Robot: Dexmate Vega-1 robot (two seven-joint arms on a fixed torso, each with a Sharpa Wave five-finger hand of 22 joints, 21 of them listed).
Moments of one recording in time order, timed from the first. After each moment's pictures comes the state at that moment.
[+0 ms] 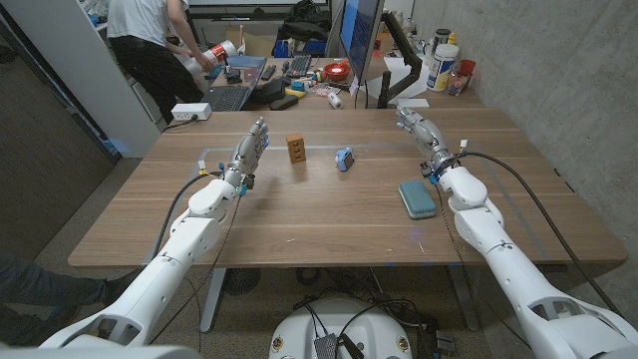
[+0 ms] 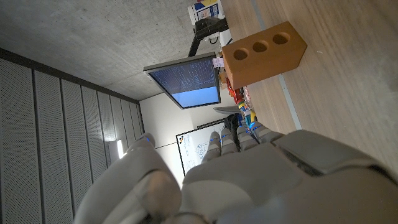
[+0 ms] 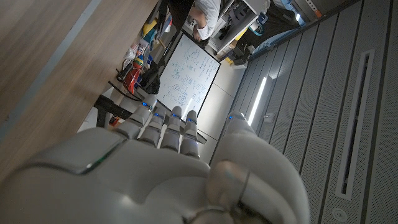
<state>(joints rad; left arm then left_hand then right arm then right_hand) 0.92 0.44 0.20 -1.42 -0.51 -0.14 -0.08 0.32 -0.05 0.25 0.12 0.33 -0.04 0.05 0.20 0.18 -0.05 -0.01 0.21 0.19 -0.11 0.00 0.19 0.18 -0.10 -0.04 0.20 0.18 -0.84 -0.30 -0.15 -1.28 0.19 0.40 0.17 0.47 0.10 0.25 -0.07 0.19 0.25 -0.04 0.22 0.18 0.21 -0.02 0.25 0.18 0.12 -0.01 0.20 0.18 0.10 -0.04 0.45 0.17</state>
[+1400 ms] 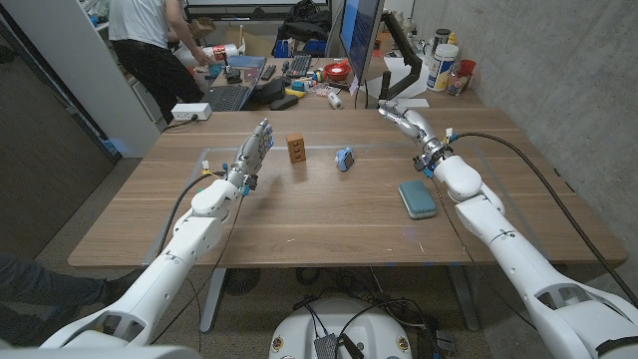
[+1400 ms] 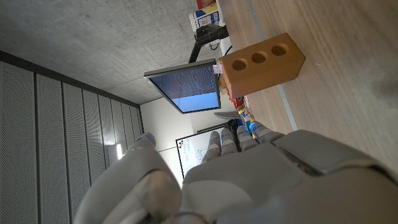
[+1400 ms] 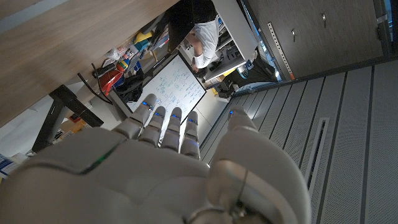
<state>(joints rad) 0.91 0.43 0.21 -1.39 -0.51 -0.15 -0.11 0.32 -0.04 0.25 0.12 0.33 -0.03 0.05 0.20 0.18 -0.05 -0.01 0.21 0.19 -0.11 0.00 0.19 0.18 -0.10 -0.04 0.20 0.18 -0.79 -0.38 -0.24 -1.32 -0.03 0.44 0.13 0.52 0.09 0.26 -0.11 0.19 0.24 -0.06 0.21 0.18 0.20 -0.02 0.23 0.18 0.14 -0.01 0.20 0.18 0.11 -0.04 0.43 0.17</state>
